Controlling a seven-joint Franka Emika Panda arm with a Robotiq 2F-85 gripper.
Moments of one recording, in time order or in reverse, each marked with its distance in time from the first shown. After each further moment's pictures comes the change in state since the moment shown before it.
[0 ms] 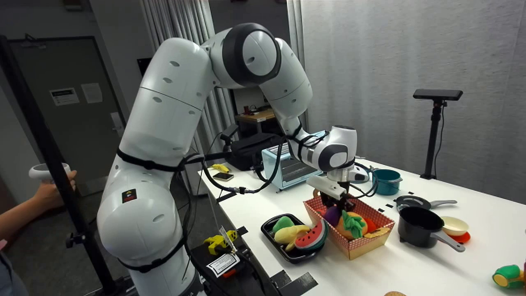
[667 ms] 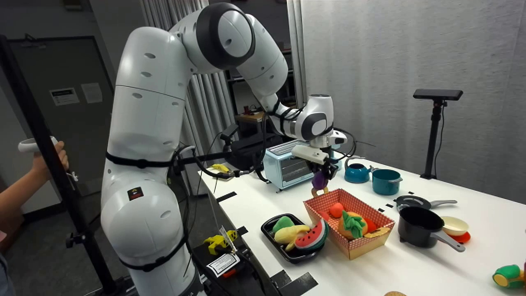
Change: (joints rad) arm 0.084 -0.167 0.069 0.008 0.000 0.000 0.044
